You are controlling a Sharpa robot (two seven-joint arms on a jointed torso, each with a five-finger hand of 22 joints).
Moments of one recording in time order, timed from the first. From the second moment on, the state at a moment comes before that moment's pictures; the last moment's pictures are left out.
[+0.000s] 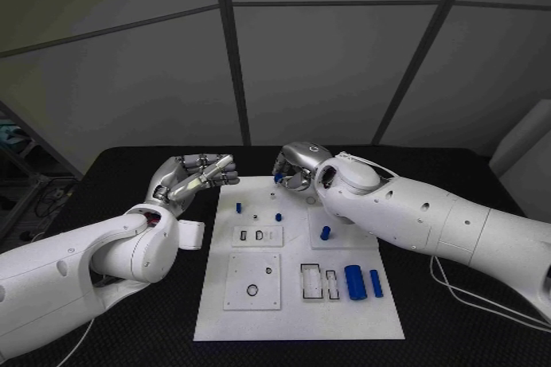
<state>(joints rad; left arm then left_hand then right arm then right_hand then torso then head) 1.12 -0.92 0.08 1.67 -0.06 -0.48 0.50 1.40 -0.06 0.09 0.10 0.12 1.02 0.20 0.09 0.07 1.11 0.15 0.09 0.06 1.12 0.12 0.13 0.08 0.18 0.91 0.23 0.33 0.12 1.22 -0.44 0.11 1.16 -1.69 -0.29 -0.16 1.39 -0.09 0.46 -0.03 0.19 1.14 0.13 0.10 0.07 1.27 0.06 0.09 0.08 1.46 -0.01 1.38 1.17 0.16 1.17 0.09 1.17 0.82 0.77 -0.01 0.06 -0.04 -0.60</state>
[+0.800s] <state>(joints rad) 1.12 -0.92 0.08 1.67 -0.06 -0.47 0.50 1.40 -0.06 0.09 0.10 0.12 1.02 0.20 0.09 0.07 1.11 0.15 0.09 0.06 1.12 0.12 0.13 0.08 0.18 0.91 0.23 0.33 0.12 1.22 -0.39 0.11 1.10 -1.71 -0.24 -0.19 1.38 -0.10 0.46 -0.03 0.19 1.14 0.14 0.09 0.07 1.26 0.06 0.08 0.07 1.46 -0.01 1.38 1.18 0.16 1.17 0.08 1.17 0.82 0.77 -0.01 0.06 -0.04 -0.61</state>
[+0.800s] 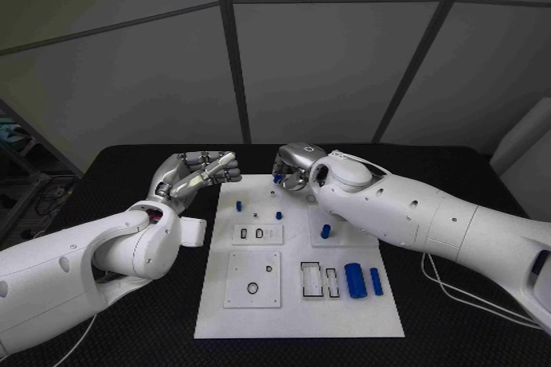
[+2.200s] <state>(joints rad) 1.13 -0.93 0.08 1.66 -0.06 -0.46 0.49 1.40 -0.06 0.09 0.09 0.12 1.01 0.20 0.08 0.07 1.10 0.16 0.08 0.06 1.12 0.12 0.12 0.08 0.18 0.91 0.23 0.33 0.12 1.22 -0.60 0.11 1.30 -1.67 -0.29 -0.17 1.33 -0.16 0.47 -0.01 0.19 1.04 0.16 0.07 0.07 1.16 0.09 0.12 0.07 1.47 0.02 1.39 1.17 0.16 1.14 0.11 1.18 0.82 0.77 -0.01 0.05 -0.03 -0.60</state>
